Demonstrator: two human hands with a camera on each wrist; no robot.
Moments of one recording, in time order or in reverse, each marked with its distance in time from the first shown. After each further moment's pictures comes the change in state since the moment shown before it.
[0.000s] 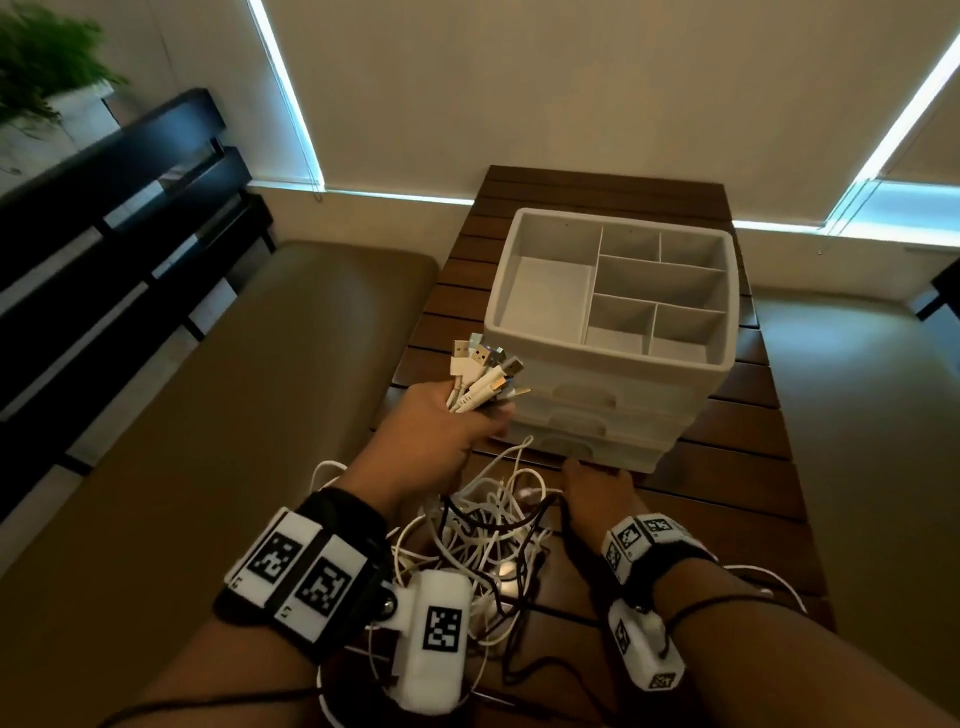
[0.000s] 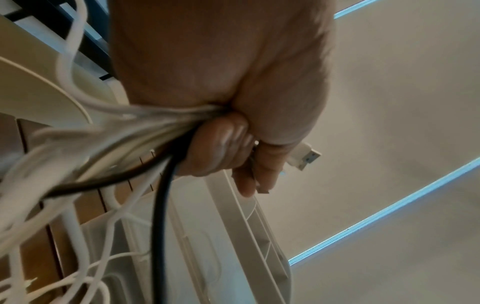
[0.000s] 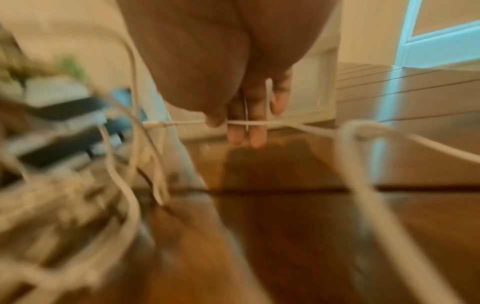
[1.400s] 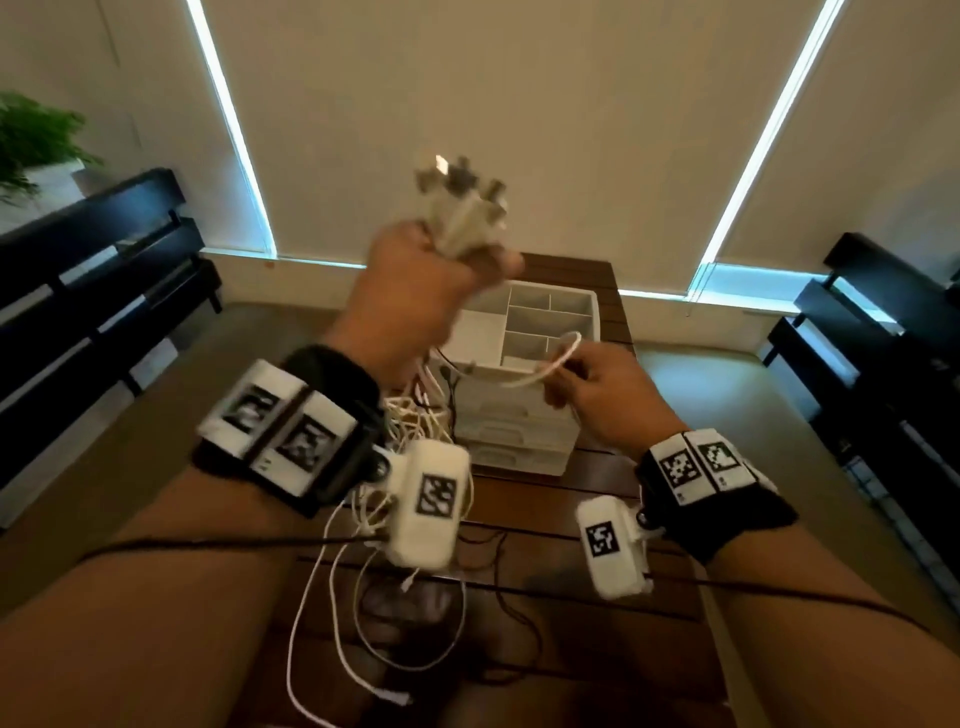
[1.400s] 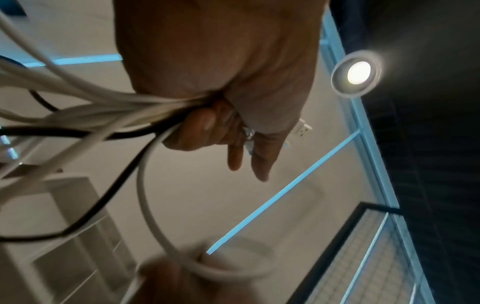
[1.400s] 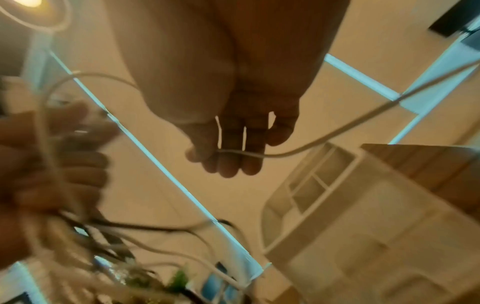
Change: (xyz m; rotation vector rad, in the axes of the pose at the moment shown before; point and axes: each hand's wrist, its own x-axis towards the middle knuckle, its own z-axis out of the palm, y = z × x) left_hand -0.099 0.145 0.022 -0.108 0.144 0.621; right_hand -0.169 0.002 -0.183 0.796 0.589 -0.224
